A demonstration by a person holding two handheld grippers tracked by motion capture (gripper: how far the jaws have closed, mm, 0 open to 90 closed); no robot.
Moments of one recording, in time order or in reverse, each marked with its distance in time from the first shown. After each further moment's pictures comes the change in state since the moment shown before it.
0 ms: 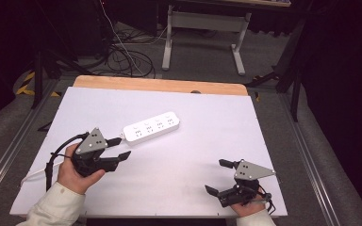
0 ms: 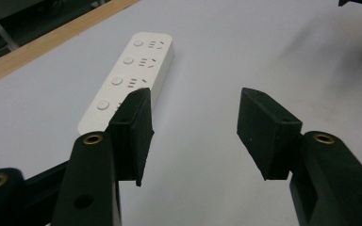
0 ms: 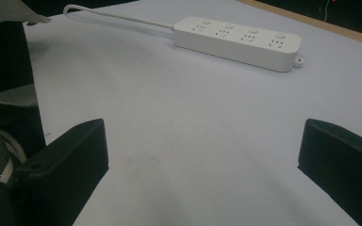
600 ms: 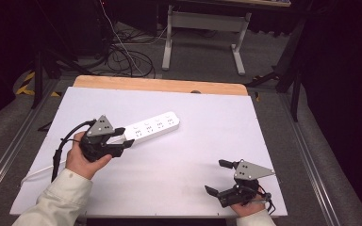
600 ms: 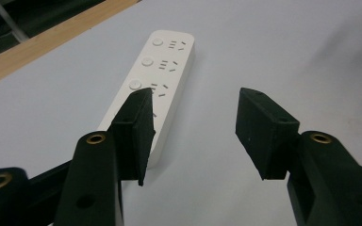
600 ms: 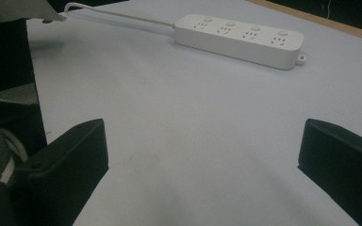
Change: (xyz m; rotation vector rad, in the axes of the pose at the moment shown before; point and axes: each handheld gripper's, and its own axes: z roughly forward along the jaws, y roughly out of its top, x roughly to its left) left arm 0.024 0.014 0.026 0.042 0.017 -0.040; right arm 0.000 -0.001 0.001 0.007 0.005 0.003
